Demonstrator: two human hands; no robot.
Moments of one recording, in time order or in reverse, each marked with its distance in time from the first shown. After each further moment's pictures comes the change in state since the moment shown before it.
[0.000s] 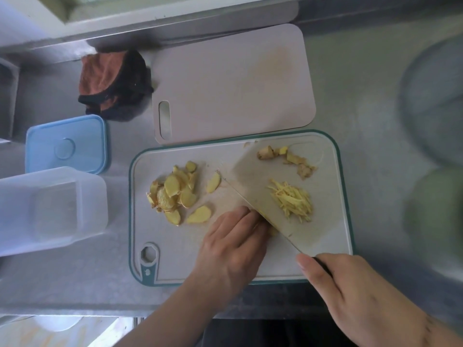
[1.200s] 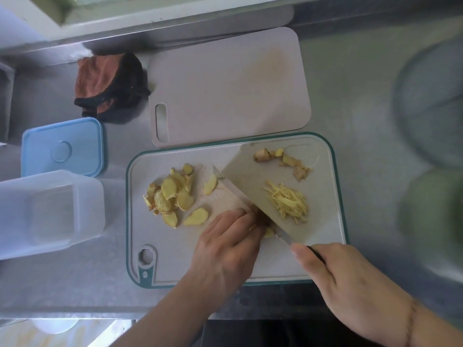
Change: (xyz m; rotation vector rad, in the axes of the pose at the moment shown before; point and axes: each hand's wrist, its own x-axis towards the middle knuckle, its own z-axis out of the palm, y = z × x) left_hand 0.005 -0.003 -0.005 0.002 0.010 0.015; right_hand 0.009 0.000 -0.006 0.036 0.004 -0.018
